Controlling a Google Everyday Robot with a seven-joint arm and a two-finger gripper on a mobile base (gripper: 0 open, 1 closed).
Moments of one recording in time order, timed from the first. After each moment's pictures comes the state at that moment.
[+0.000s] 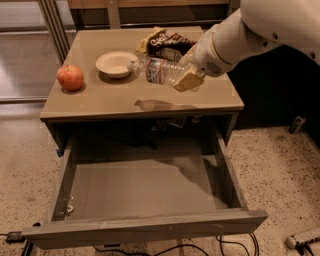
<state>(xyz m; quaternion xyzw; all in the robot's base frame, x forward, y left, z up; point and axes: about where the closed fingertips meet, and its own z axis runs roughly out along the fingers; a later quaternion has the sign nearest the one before) 0.613 -0.071 0.924 -0.59 0.72 0.03 0.37</state>
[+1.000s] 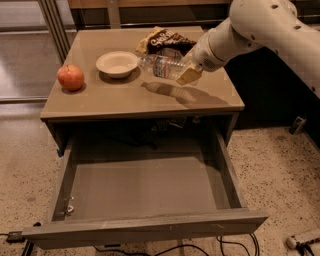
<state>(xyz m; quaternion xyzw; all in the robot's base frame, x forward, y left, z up) 0.702 -0.088 0.884 -0.57 0.73 0.04 0.37</state>
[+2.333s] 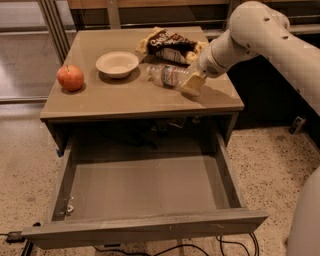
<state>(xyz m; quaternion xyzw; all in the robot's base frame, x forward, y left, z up) 0.732 -0.110 0.840 -0.56 0.75 0.04 0.35</state>
